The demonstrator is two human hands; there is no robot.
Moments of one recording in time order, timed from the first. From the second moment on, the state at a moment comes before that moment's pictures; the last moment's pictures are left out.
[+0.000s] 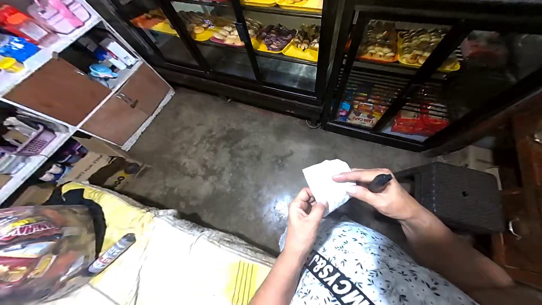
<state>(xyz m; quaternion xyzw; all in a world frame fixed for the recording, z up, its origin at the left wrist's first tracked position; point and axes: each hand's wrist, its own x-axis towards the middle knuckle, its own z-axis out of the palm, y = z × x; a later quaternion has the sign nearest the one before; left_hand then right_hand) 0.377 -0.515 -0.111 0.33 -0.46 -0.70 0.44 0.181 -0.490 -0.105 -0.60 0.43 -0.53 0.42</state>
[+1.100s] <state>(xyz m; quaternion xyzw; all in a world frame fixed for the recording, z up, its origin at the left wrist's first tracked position) 0.379 -0.513 -0.112 0.33 -0.46 -0.70 0.43 0.183 -0.486 -0.109 -0.59 0.43 -0.54 0.42</state>
